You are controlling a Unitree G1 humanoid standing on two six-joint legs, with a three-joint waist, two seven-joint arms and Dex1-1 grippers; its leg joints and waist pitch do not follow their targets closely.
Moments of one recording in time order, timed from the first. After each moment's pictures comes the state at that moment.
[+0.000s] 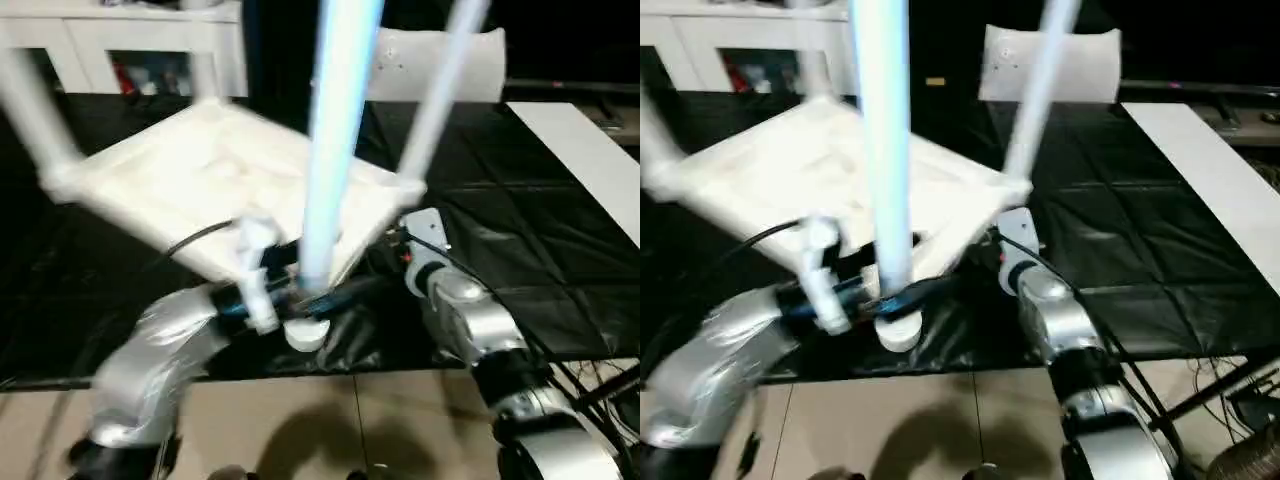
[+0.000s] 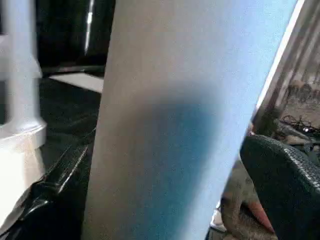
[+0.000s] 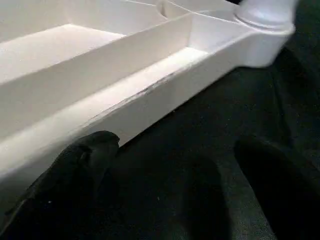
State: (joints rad) left arm -0.28 0.19 -0.16 -0.23 -0.45 0.48 -0.78; right arm -0.61 -0.10 0.05 0.77 0.05 0.18 0.24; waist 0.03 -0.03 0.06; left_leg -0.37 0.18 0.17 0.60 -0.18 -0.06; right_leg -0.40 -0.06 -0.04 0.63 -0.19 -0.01
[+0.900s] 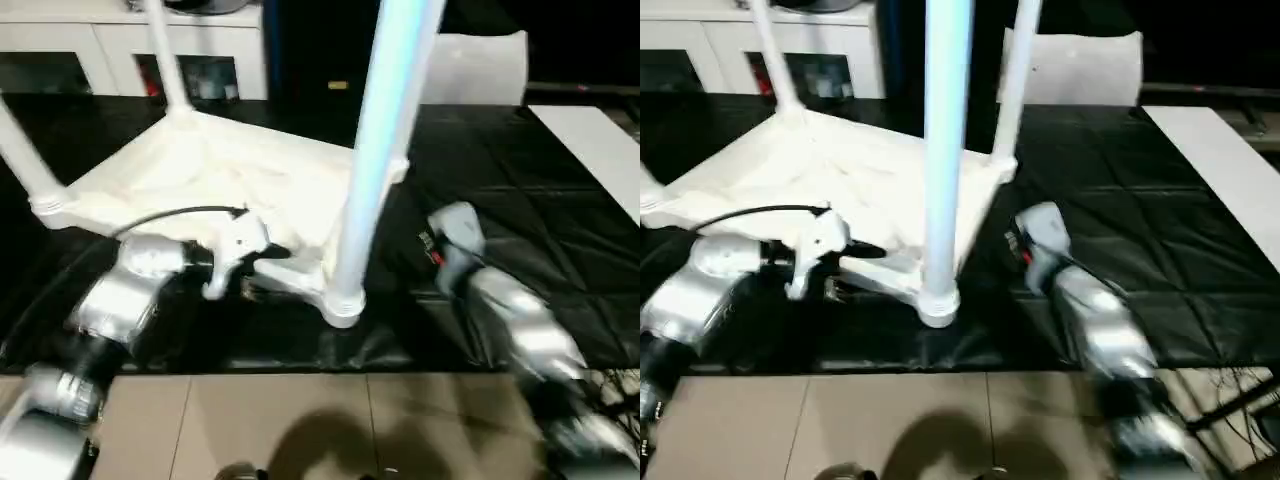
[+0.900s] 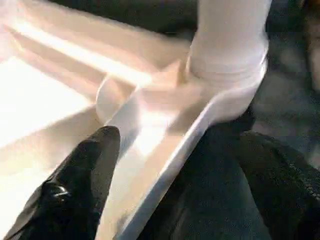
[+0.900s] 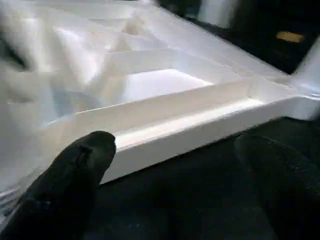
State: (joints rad) left arm -0.64 0.56 -0.35 0.53 -0.06 0.00 -1.15; right arm -0.34 -0.34 0.07 0.31 0.15 0.11 0.66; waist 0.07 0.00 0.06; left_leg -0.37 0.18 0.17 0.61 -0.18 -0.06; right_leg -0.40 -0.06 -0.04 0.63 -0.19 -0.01
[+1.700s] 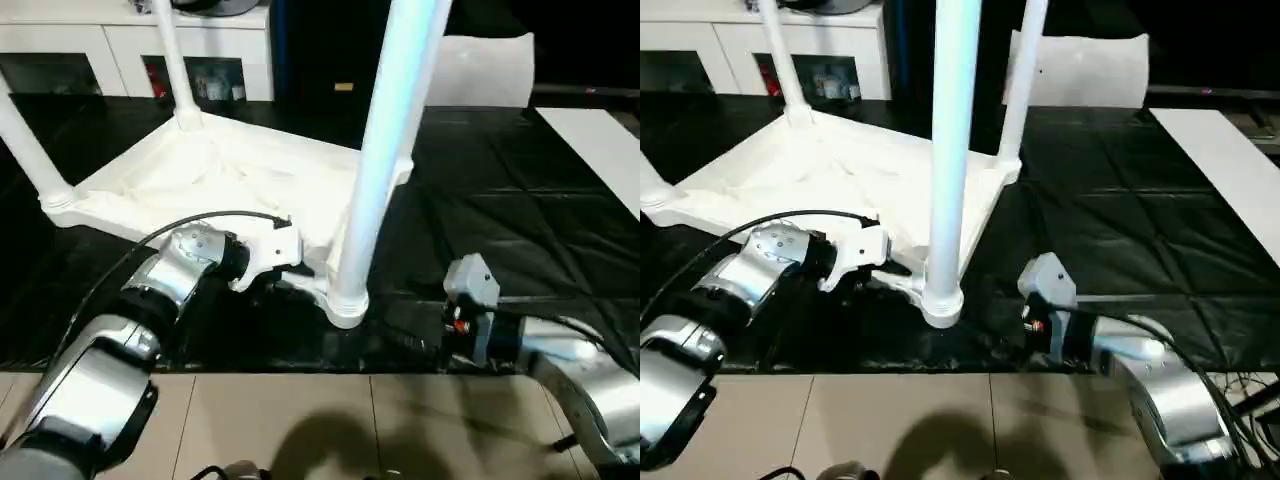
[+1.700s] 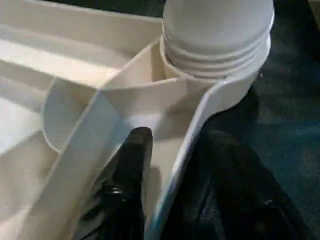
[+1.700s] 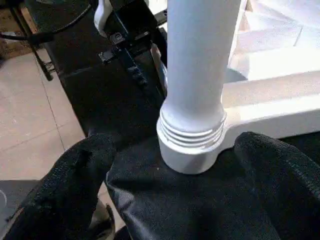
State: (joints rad) left arm -0.84 0.38 -0.41 1.03 0.08 -0.29 -1.22; right arm -0.07 -0.53 0.13 -0.20 0.34 0.41 0.89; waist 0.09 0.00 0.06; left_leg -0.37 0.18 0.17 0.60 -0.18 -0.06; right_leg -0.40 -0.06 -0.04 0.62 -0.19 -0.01
